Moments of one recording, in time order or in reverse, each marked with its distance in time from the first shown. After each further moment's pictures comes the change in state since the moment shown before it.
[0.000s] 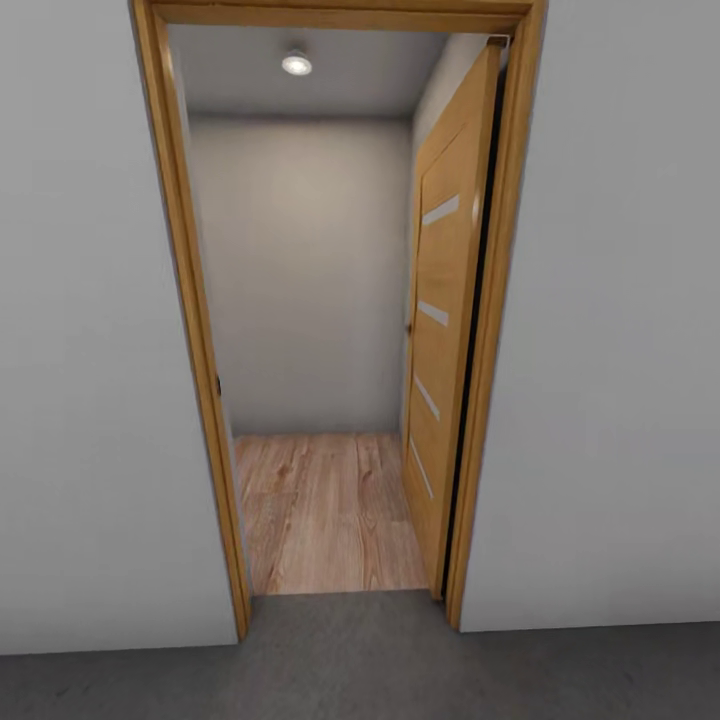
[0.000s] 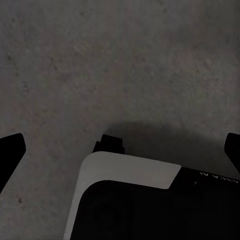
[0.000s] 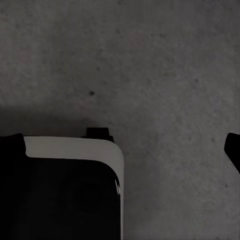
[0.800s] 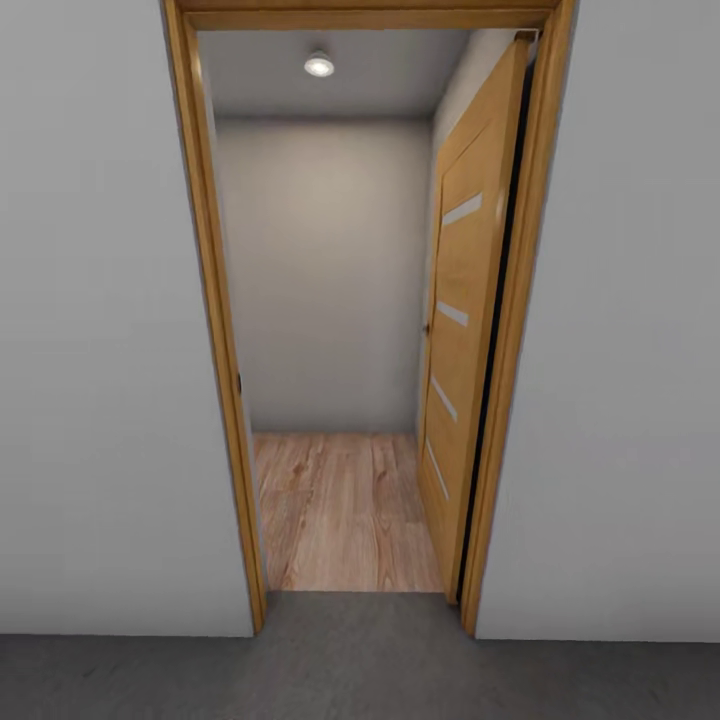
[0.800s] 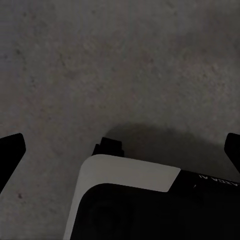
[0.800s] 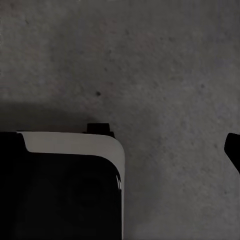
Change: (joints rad) left arm 0.003 0.000 0.000 -0.005 0.000 -0.011 -0.001; right arm 0.000 0.004 0.000 0.000 0.000 0.018 -0.004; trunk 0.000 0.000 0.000
